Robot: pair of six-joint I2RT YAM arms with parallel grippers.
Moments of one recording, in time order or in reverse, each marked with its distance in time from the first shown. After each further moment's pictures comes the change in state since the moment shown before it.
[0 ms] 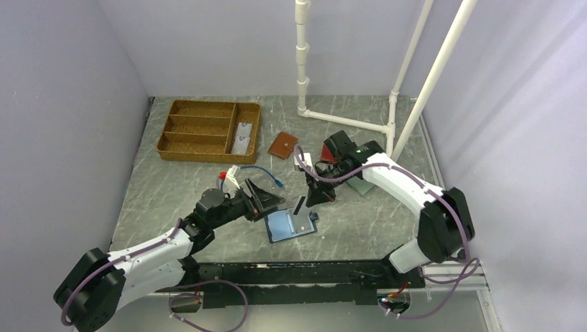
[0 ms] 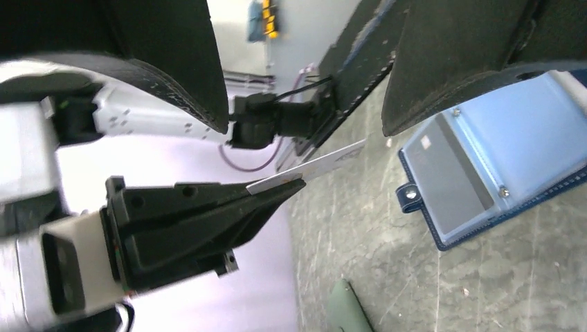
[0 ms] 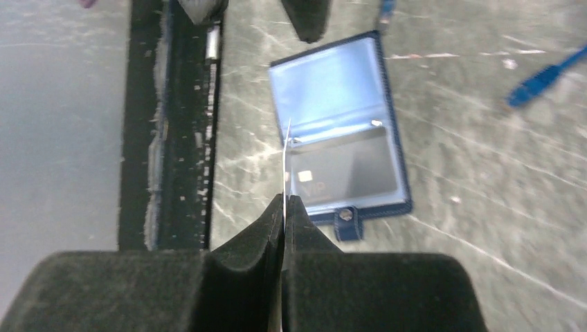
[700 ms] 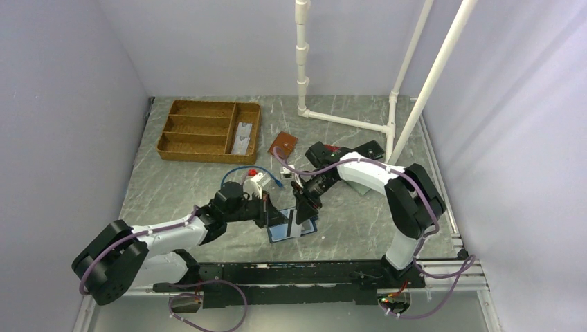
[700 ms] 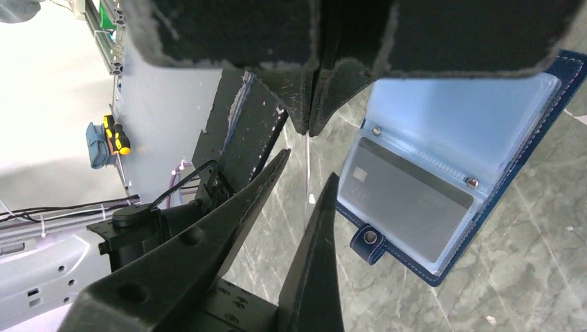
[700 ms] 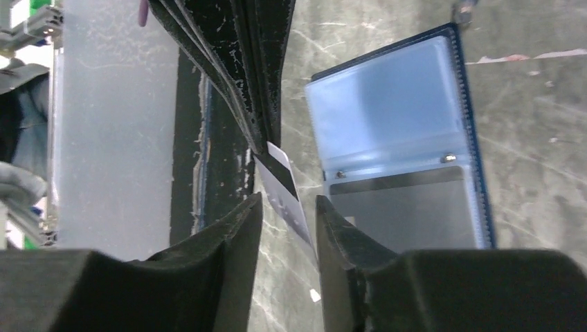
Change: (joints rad) left arm -0.050 0.245 0.101 -0.051 0.221 0.548; right arm 0.066 0.212 -0.006 0.088 -0.104 0.132
